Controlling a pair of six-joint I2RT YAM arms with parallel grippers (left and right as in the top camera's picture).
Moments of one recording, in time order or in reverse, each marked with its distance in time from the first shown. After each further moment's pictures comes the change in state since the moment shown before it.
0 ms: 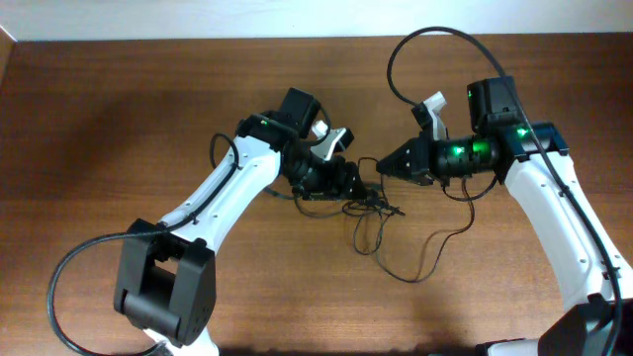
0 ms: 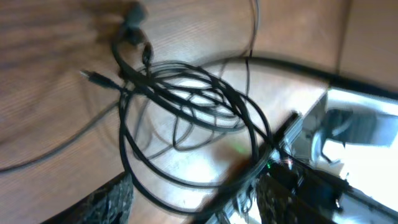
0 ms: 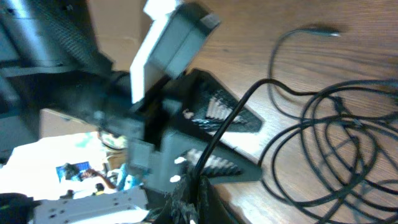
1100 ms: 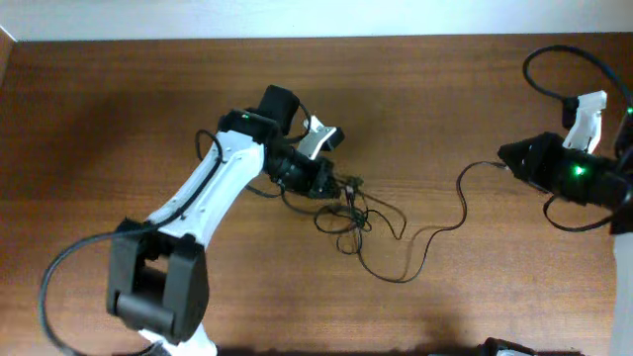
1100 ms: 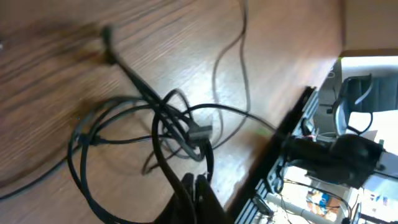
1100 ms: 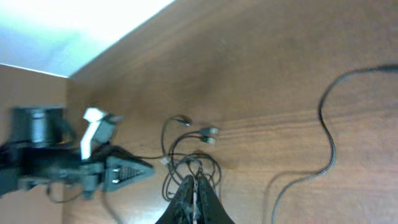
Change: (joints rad) left arm 0.085 -0.007 -0.002 -0.077 0.048 0.338; right arm -0.401 -0.318 0.117 -0.245 0.393 -0.045
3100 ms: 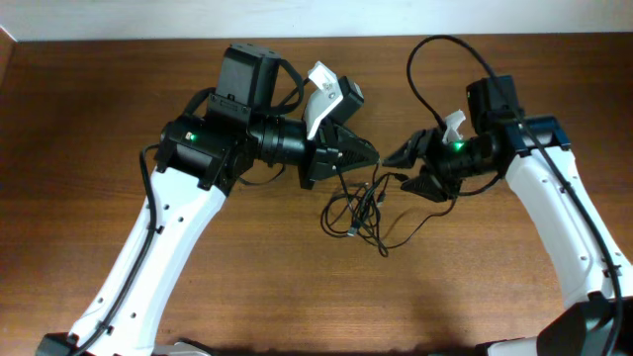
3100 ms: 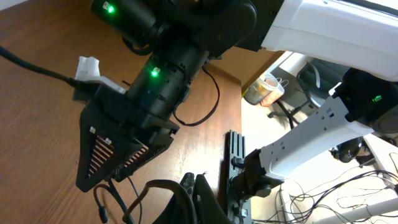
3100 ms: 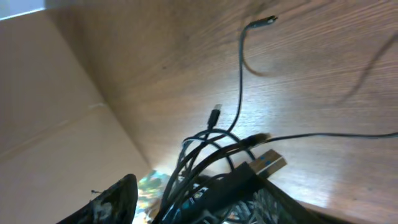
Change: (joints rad) left arm -0.051 -0.311 0.206 0.124 0.304 0.130; right arm 0.409 0.334 -0.069 0.100 -0.122 0.511
